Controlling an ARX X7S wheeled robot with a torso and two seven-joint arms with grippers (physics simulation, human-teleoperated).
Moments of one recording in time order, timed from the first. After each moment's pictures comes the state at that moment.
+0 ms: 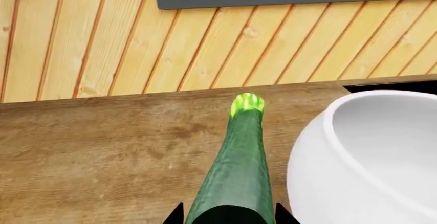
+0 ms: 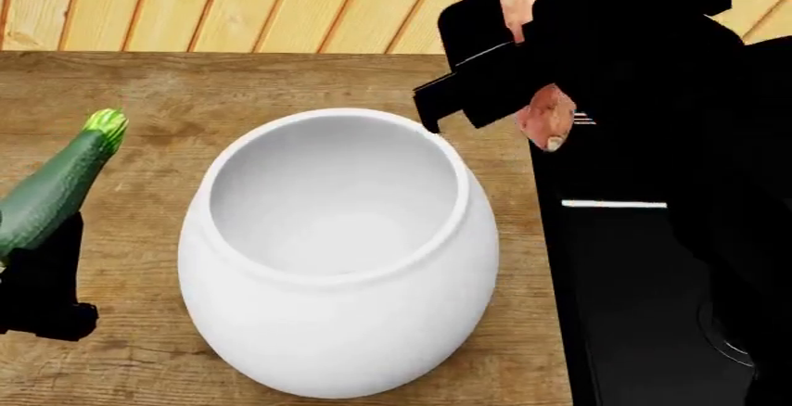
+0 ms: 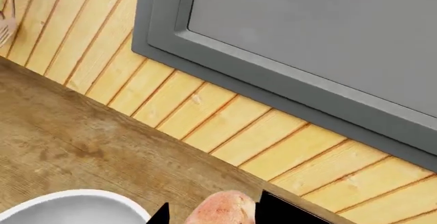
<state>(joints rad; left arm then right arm) -0.65 -0.87 0.36 0.56 -1.35 -0.73 -0.77 1.33 0.39 -0.18 -0.34 0.61 1.57 -0.06</state>
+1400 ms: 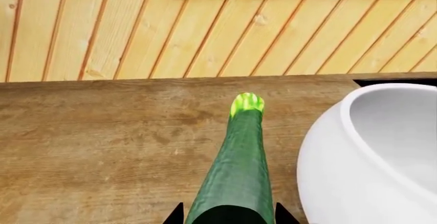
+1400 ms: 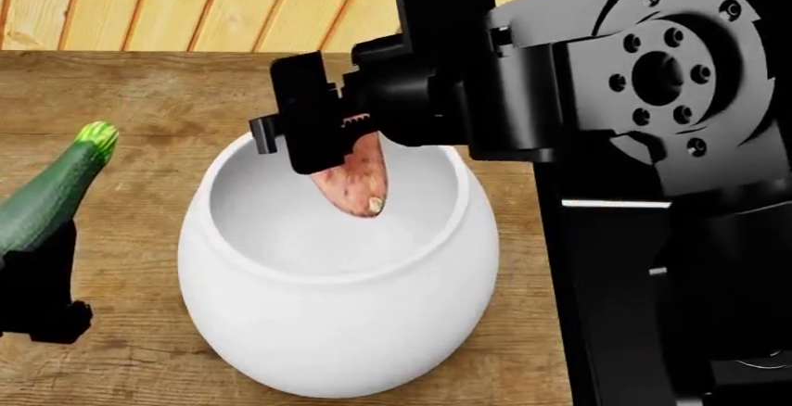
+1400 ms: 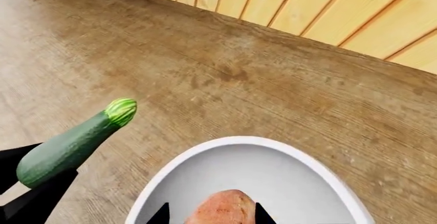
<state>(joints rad) -0.64 -0.88 0.35 0.53 -1.39 -0.72 -0.80 1.57 0.27 -0.55 0.46 1.26 1.38 0.08</state>
